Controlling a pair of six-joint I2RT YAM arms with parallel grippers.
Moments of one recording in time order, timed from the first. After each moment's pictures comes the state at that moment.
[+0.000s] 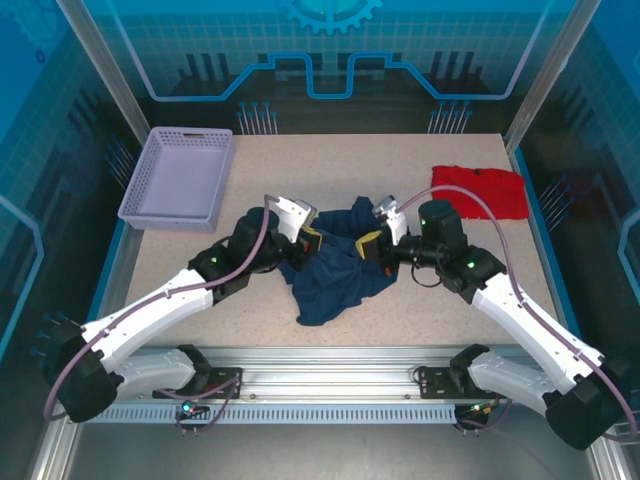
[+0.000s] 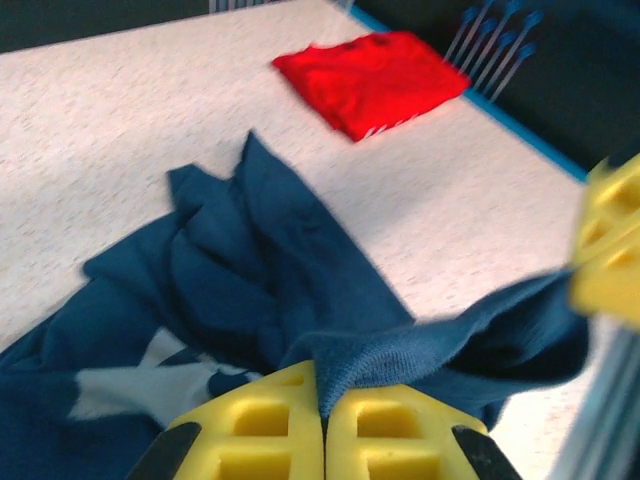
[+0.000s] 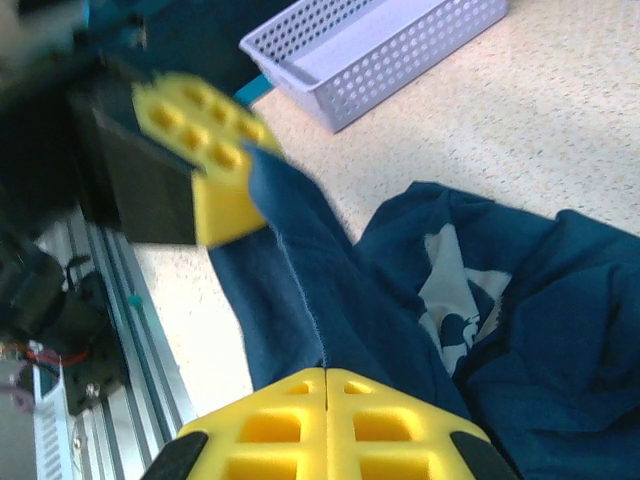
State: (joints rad) left arm -0.69 1.13 0.88 -0.18 0.15 -0.22; right arm 0.54 1.00 0.85 -0.37 -0.50 0.08
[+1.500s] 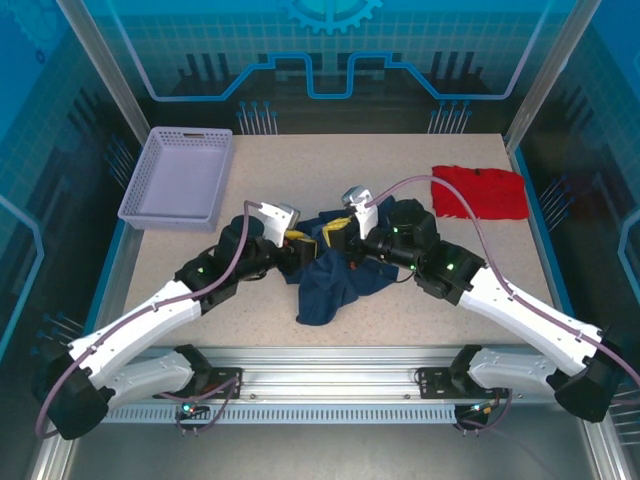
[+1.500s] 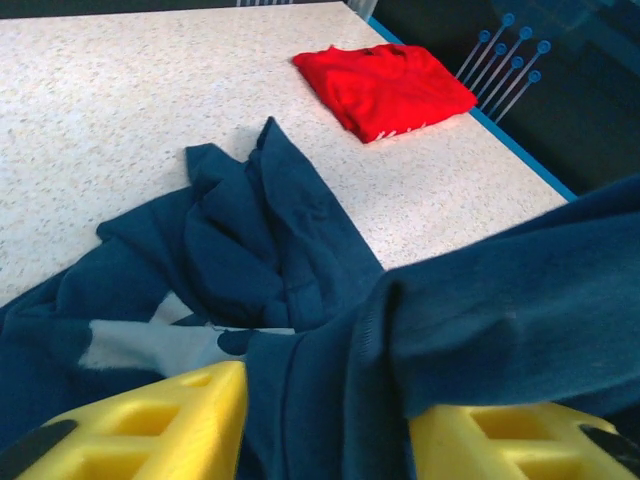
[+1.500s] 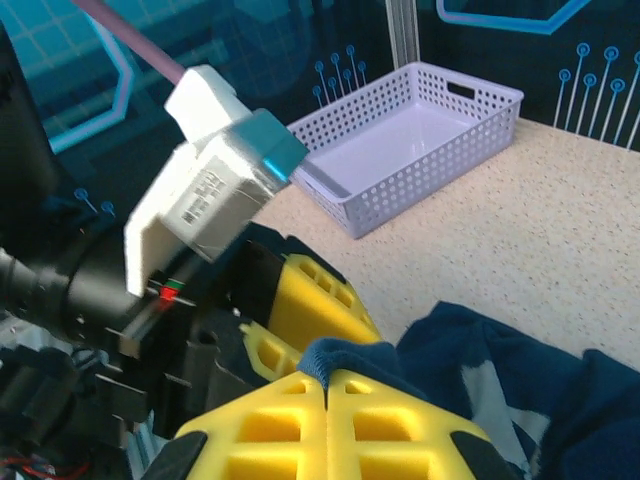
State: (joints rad) left arm -0.66 1.03 0.79 -0.19 0.12 -0.32; right arm 0.84 1.10 1.03 -0.21 -0.16 0.21
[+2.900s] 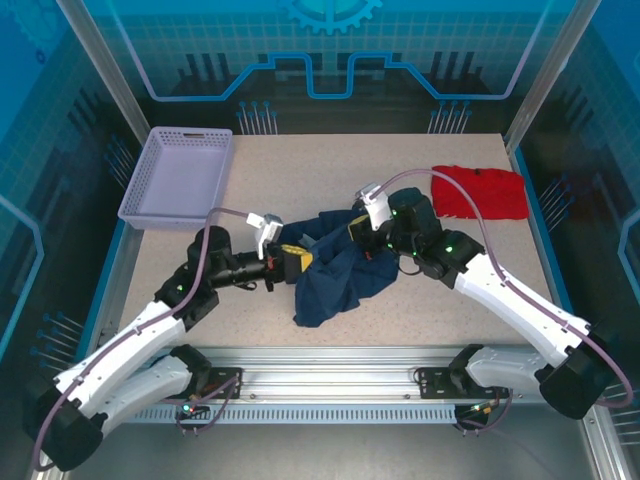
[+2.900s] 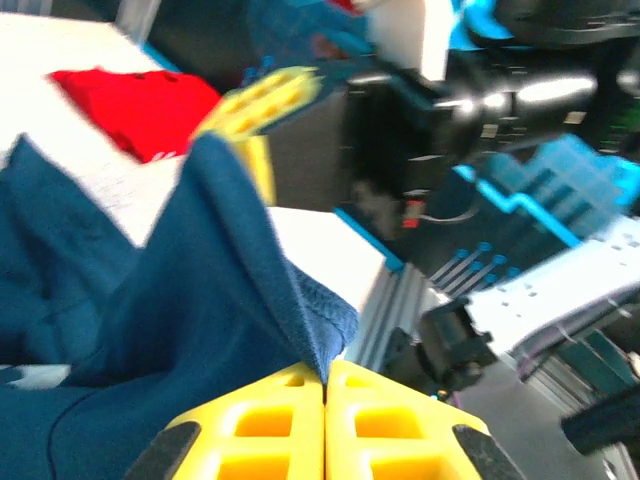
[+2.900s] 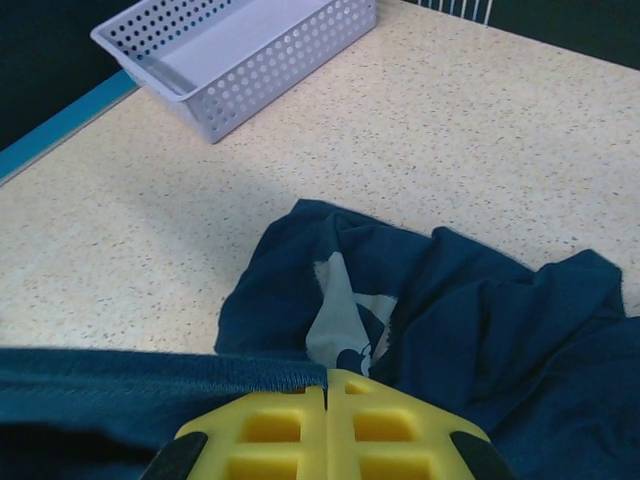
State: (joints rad) left arm -0.55 0.87 0.66 -0.02 0.60 -0.48; right arm 0.66 1.16 1.04 -0.43 -0.13 0.10
